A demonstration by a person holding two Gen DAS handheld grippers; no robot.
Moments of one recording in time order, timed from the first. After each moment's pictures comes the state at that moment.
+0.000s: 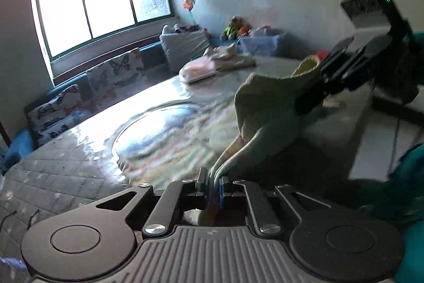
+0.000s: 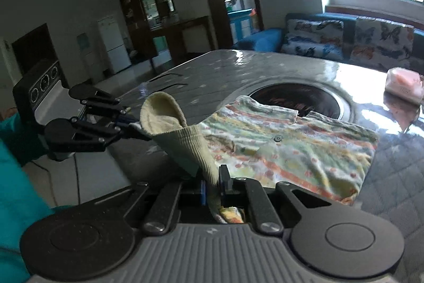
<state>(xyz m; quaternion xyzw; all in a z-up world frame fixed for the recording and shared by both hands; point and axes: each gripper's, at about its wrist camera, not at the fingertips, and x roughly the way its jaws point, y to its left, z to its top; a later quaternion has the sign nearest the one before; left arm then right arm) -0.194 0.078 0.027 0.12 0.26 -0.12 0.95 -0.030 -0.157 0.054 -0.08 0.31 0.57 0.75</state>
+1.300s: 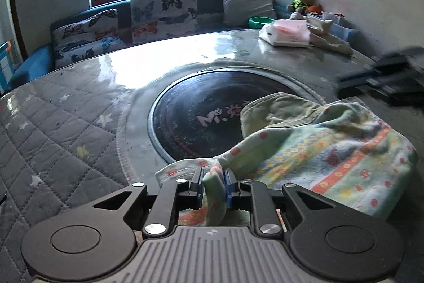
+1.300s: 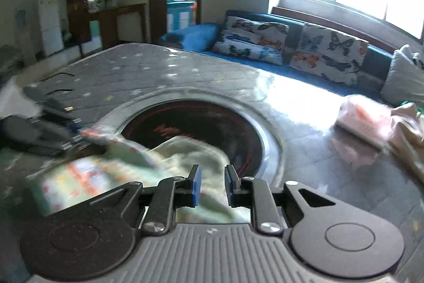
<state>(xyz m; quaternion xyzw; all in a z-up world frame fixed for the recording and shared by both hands) 0.002 0.175 -0.036 0.00 0.37 0.00 0.93 0.111 -0.047 0.007 -0.17 0.29 0.44 0.83</state>
